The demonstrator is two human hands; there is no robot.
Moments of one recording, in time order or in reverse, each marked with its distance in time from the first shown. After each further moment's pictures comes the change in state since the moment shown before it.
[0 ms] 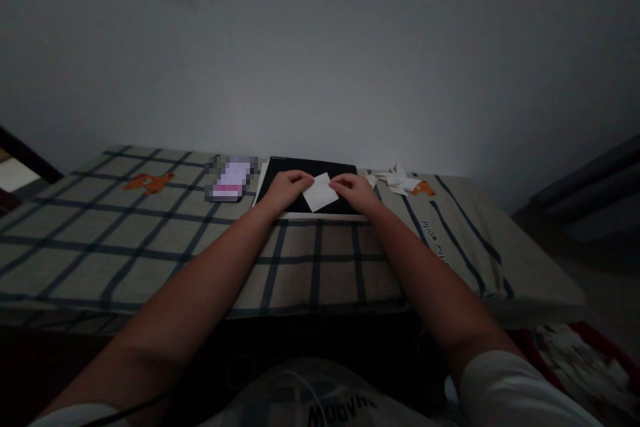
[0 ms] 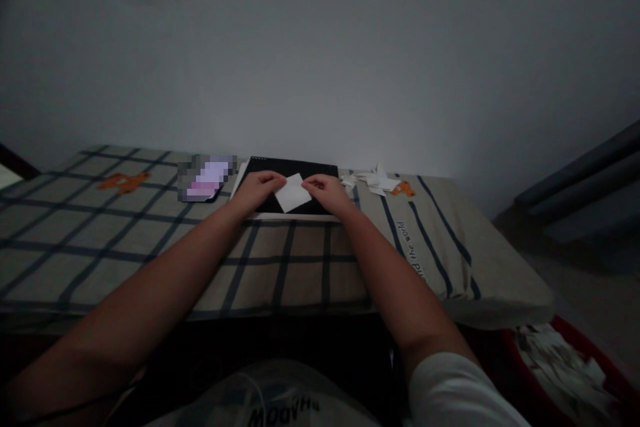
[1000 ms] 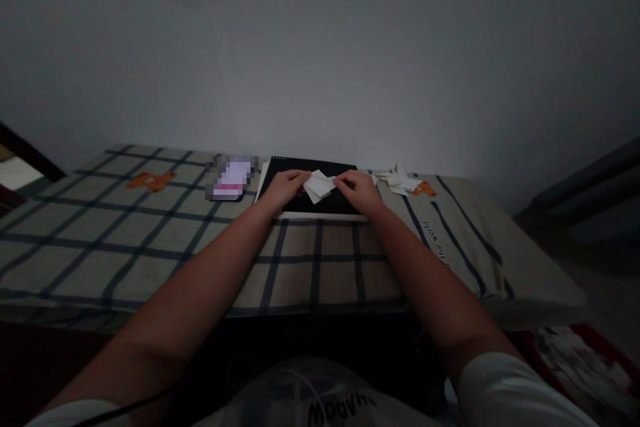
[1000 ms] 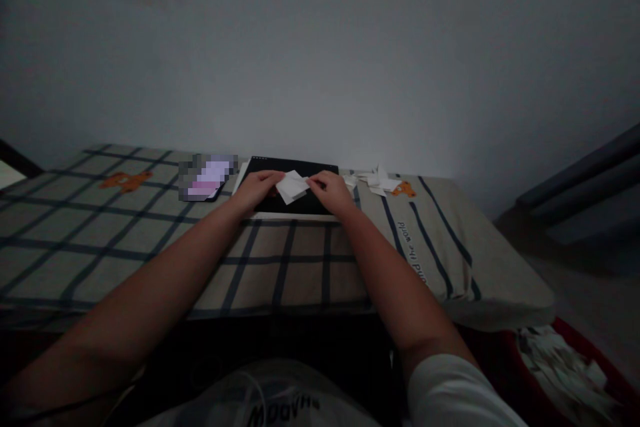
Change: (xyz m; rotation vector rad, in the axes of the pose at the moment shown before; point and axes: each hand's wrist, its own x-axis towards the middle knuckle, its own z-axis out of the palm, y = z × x) left_hand 0.006 -0.006 -0.003 -0.125 -0.012 -0.168; right_hand 0.000 -0.004 -0.009 -0.412 0.108 -0.254
